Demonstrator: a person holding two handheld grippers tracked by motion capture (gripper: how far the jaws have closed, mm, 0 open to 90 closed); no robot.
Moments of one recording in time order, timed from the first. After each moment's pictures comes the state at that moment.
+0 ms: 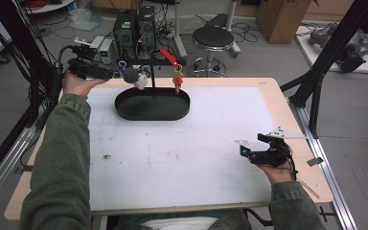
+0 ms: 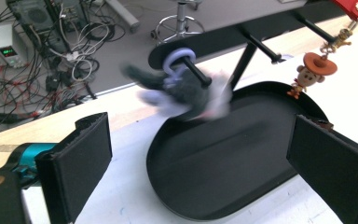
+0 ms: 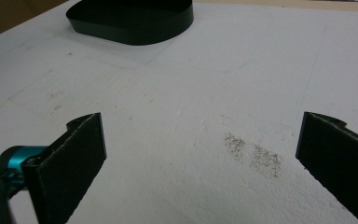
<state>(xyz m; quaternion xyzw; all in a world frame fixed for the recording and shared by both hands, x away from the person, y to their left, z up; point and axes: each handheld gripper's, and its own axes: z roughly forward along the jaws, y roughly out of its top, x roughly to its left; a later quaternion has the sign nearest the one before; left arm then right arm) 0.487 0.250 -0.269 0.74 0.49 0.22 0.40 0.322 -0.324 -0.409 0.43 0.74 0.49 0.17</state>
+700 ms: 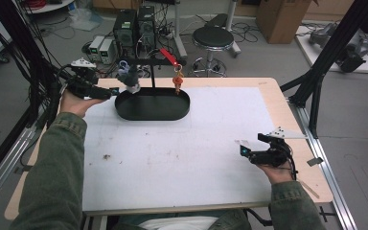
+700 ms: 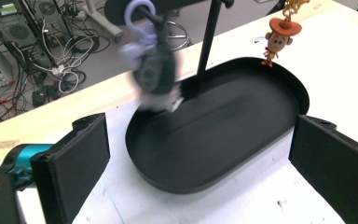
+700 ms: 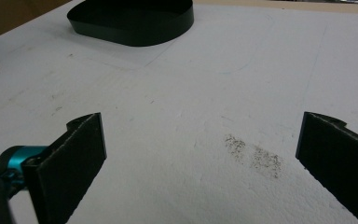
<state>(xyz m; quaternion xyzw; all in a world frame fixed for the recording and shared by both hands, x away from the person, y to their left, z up) 0.441 0.253 -0.297 0.76 0.44 0.22 0.42 0.320 -0.323 -0.408 0.43 0.74 0.49 0.17</state>
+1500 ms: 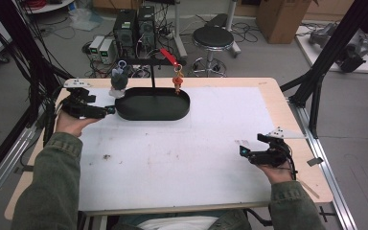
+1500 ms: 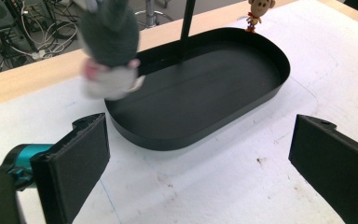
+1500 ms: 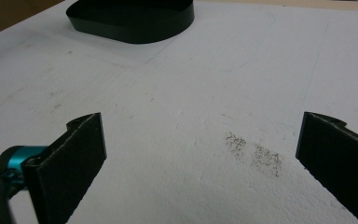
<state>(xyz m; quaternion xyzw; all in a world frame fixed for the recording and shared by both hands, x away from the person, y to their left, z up) 0.403 0.267 -0.333 0.75 0.45 0.19 0.44 0.321 -0.322 -0.409 0.43 0.74 0.49 0.17</state>
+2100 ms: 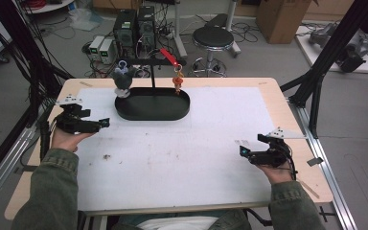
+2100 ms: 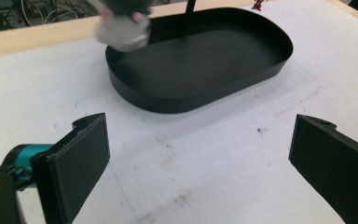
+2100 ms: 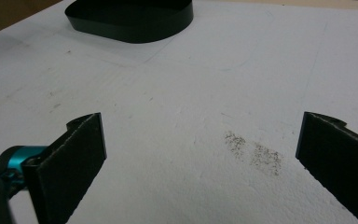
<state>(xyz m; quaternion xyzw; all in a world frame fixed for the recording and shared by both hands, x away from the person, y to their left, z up) 0.373 0.285 -0.366 0.73 0.47 0.18 0.45 0.320 -0.322 -0.409 0.43 0.74 0.48 0.17</state>
